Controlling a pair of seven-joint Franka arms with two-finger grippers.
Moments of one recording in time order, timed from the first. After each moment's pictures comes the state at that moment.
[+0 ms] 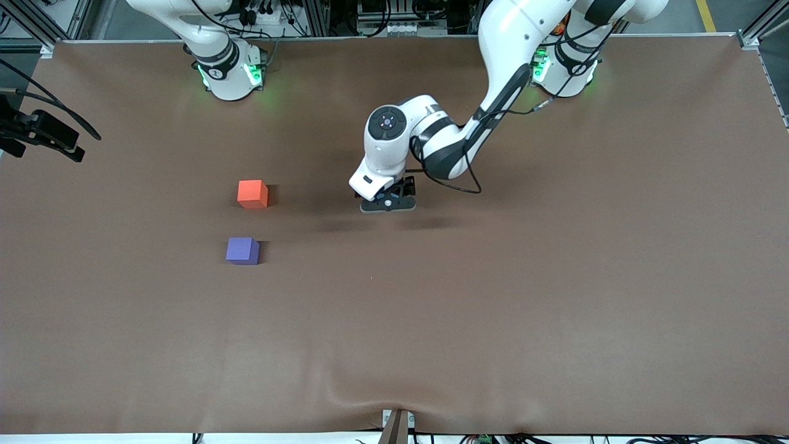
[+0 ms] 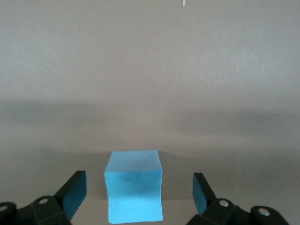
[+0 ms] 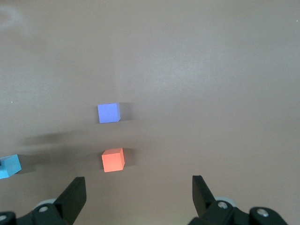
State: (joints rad) left arm -0.68 0.66 -0.25 -1.56 0.16 2.27 -1.04; right arm -0.02 0.01 0.02 -1.43 -0.03 1.45 0.09
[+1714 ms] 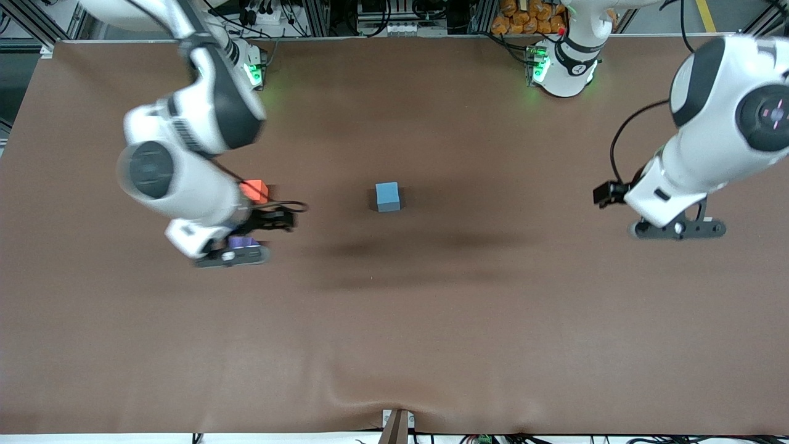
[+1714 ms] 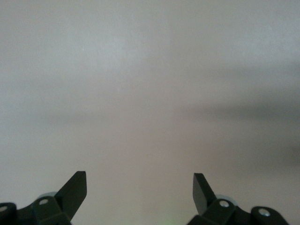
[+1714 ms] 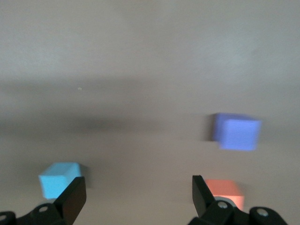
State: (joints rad) left arm 0.01 0.13 -0.25 -1.63 0.11 1.61 -0.22; right arm 0.43 0.41 0.03 -1.52 0.10 1.87 0.41
